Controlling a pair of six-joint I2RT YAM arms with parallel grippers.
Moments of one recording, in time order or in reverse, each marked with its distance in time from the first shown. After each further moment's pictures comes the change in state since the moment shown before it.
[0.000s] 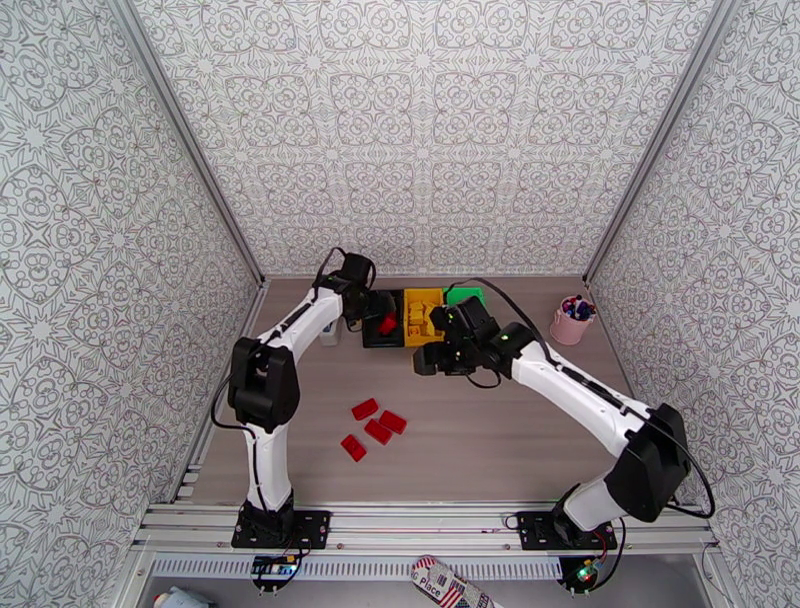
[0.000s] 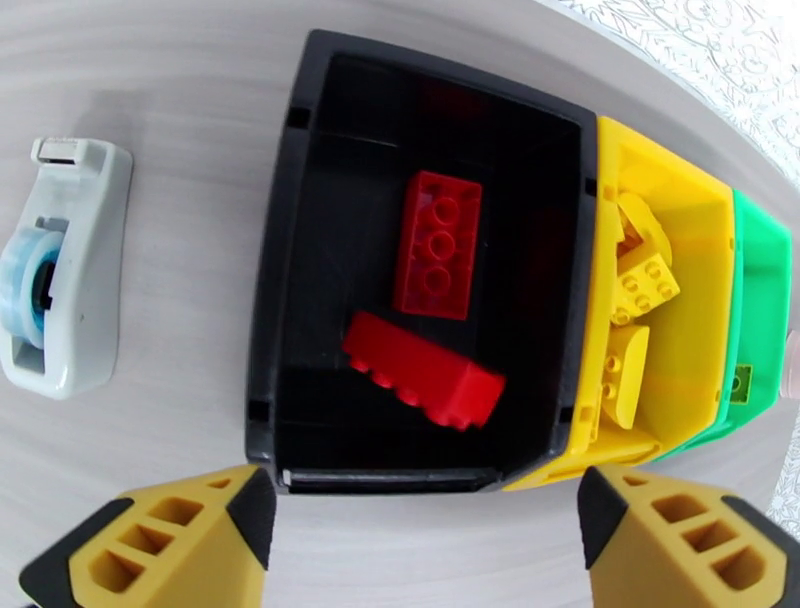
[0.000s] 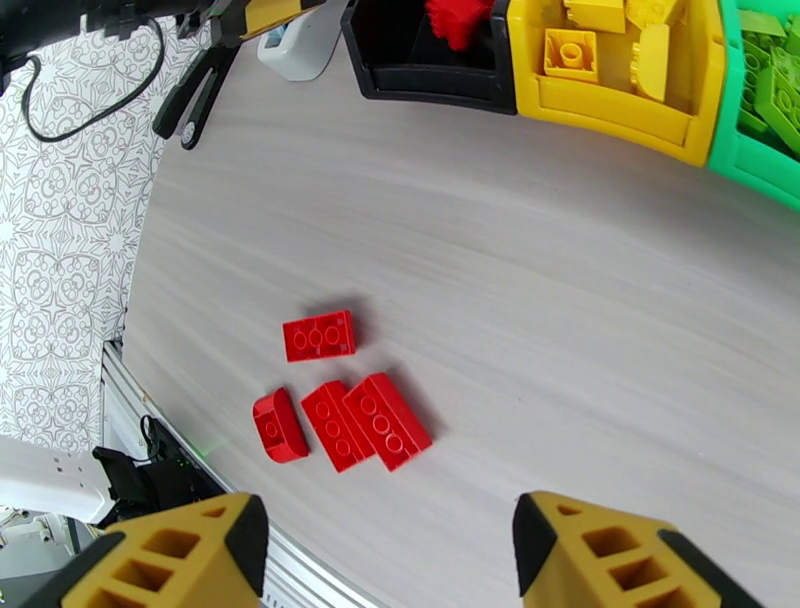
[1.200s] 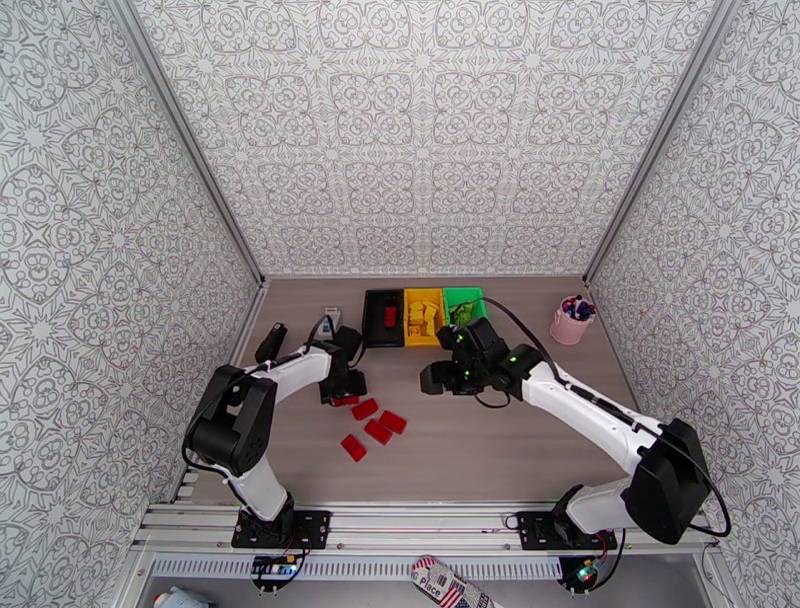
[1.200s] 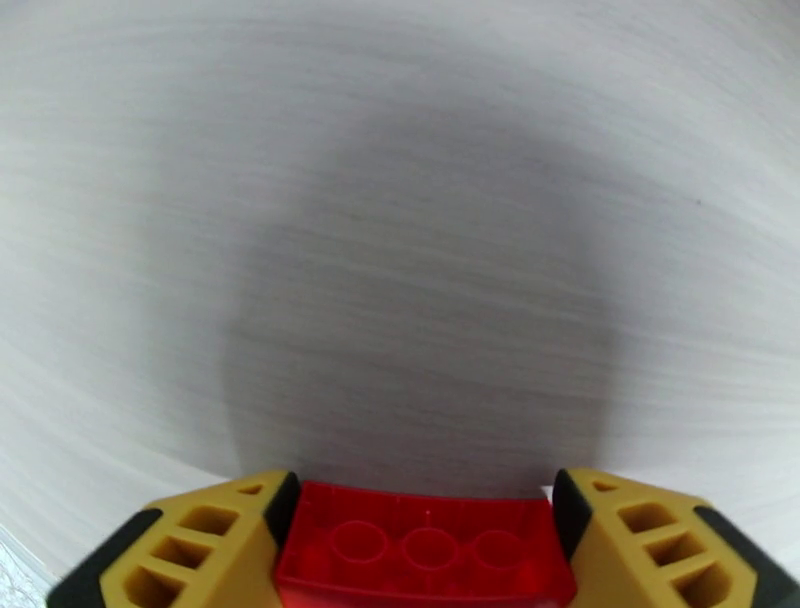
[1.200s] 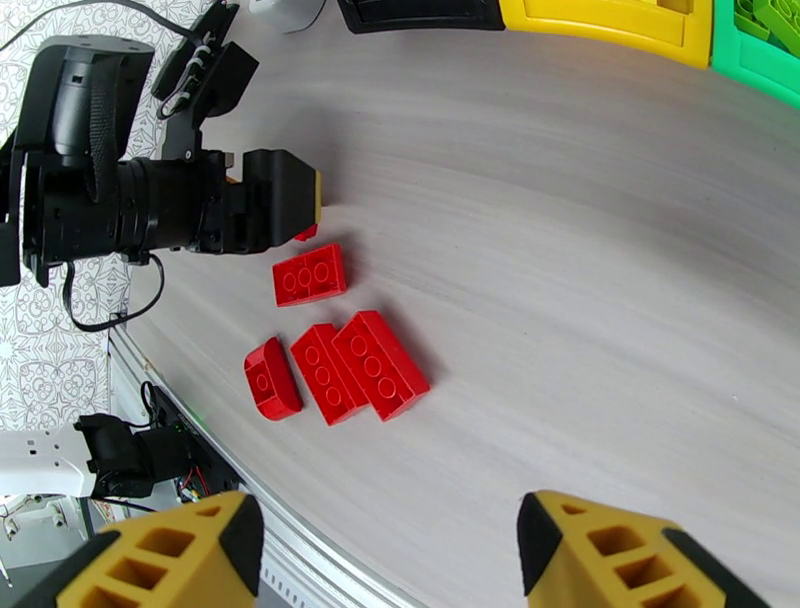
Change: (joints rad) left arm -0.029 -0.285 -0.739 0.060 -0.140 -0.019; right arm 0.003 -0.086 -0.201 0.098 -0.061 0.042
